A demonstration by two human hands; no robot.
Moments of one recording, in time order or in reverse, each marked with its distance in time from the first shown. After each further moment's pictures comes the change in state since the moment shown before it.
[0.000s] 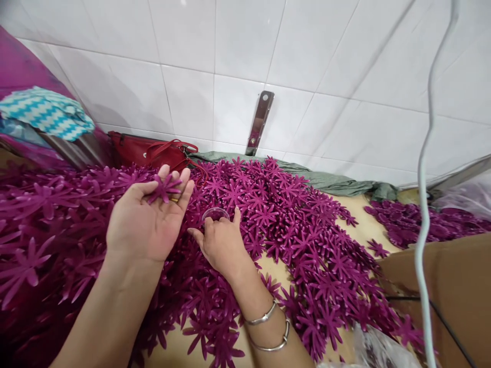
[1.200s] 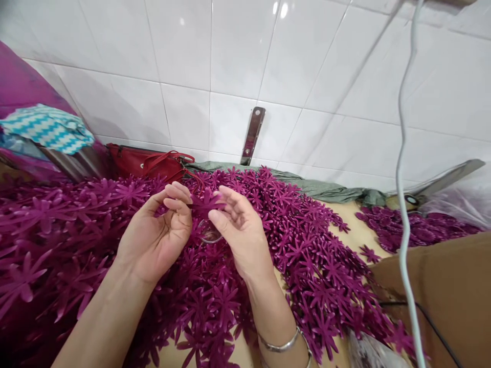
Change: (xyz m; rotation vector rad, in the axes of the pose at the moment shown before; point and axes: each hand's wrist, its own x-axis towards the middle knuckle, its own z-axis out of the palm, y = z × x) left_hand -0.007 0.005 0.004 -0.407 -0.128 -0.508; right_hand -0.014 0.021 -0.043 1.585 0.590 0.045
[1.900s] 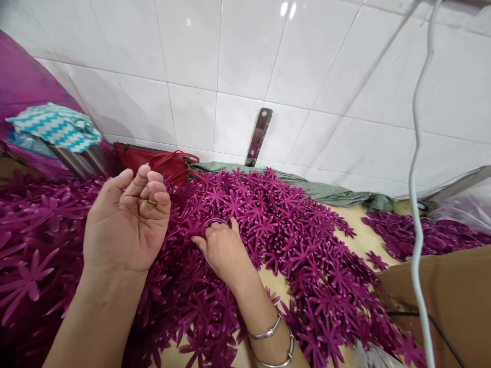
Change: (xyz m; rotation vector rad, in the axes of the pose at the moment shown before) left_hand -0.005 0.021 0.011 0.430 -0.053 0.535; right_hand 0.001 0.032 0.014 -1.458 -0.615 -0.060
